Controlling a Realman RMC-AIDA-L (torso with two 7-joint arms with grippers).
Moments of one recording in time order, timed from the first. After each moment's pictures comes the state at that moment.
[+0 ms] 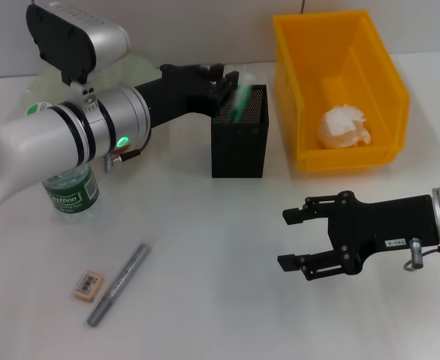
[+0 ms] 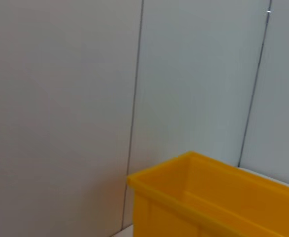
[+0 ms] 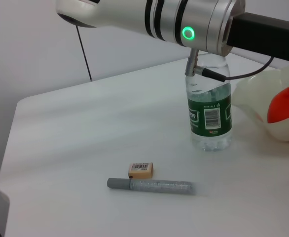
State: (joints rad) left arm -0.72 -2.08 1.71 0.60 0.92 0.61 -1.27; right arm 0.41 2.08 -0.97 -0.85 -1.98 -1.58 1.37
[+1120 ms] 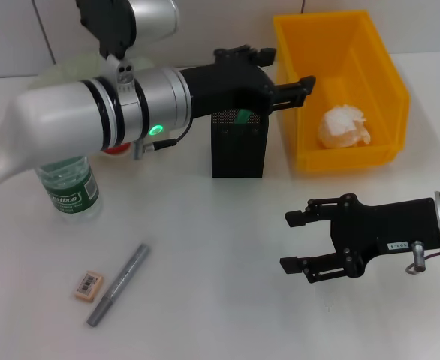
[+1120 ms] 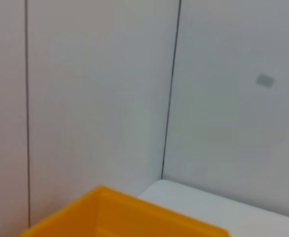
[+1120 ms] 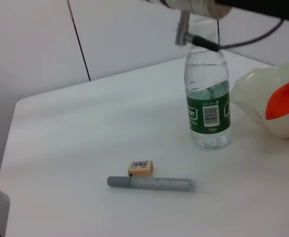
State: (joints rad) left arm -0.67 -2.07 1.78 0.89 1.24 0.64 -1.60; right arm 0.40 2.08 -0.96 -0.85 -1.98 -1.58 1.37
